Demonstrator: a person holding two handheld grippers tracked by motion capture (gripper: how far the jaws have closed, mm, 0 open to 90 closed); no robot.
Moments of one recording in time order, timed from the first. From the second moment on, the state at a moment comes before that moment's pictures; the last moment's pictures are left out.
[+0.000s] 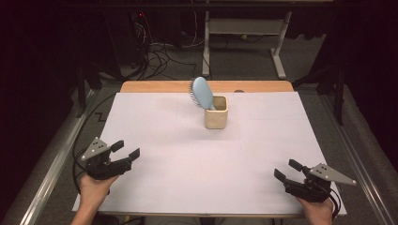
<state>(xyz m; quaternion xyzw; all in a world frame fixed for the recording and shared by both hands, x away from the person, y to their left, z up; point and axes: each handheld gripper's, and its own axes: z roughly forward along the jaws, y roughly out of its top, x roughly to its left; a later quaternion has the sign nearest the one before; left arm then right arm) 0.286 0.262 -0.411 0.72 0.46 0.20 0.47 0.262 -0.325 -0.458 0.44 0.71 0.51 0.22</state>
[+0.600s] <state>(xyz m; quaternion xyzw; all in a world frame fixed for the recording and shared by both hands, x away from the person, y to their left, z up) 0.285 0.257 -0.426 0.73 0.46 0.19 0.46 0.261 -0.325 -0.458 0.44 0.71 0.51 0.22</state>
